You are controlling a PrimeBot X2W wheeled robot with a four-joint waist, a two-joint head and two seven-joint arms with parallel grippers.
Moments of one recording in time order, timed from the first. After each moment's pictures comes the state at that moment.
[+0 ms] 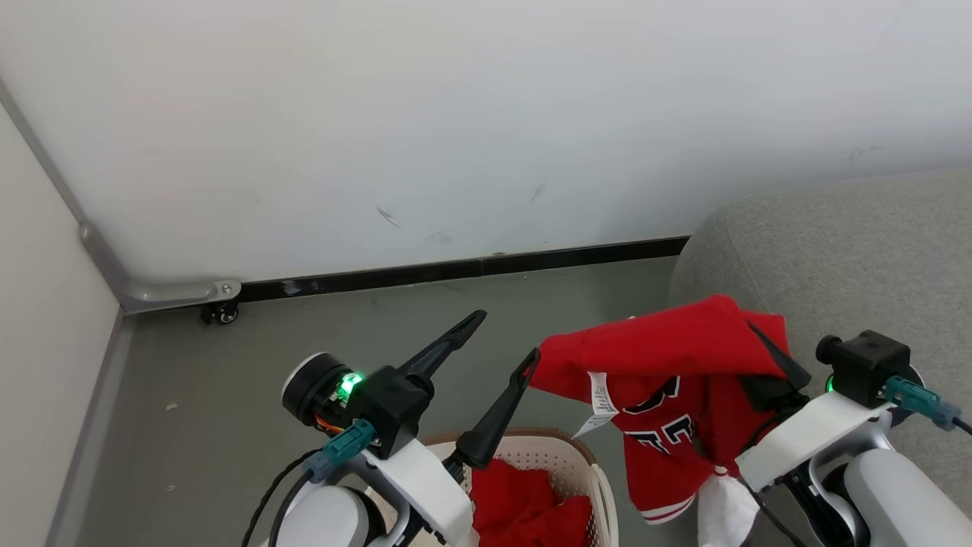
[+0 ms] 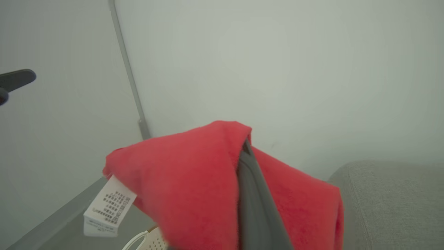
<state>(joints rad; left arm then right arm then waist) -0.33 0.18 -0.58 0.16 -0.29 -0.10 -0.11 -0.25 -0.33 0.35 0.31 0.45 0.12 -0.13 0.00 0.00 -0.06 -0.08</state>
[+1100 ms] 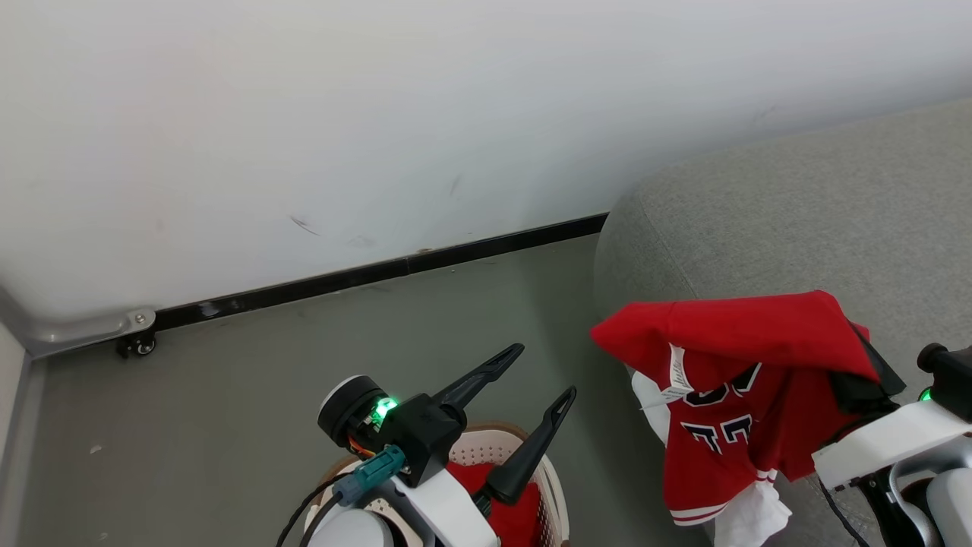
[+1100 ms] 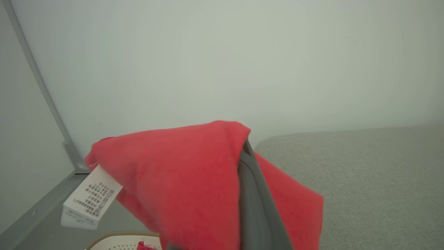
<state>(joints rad) -0.31 0.17 -0.65 0.16 -0.31 -0.12 -0.12 -0.14 -0.34 0.12 0.24 0.41 0.12 -0.11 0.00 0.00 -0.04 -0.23</state>
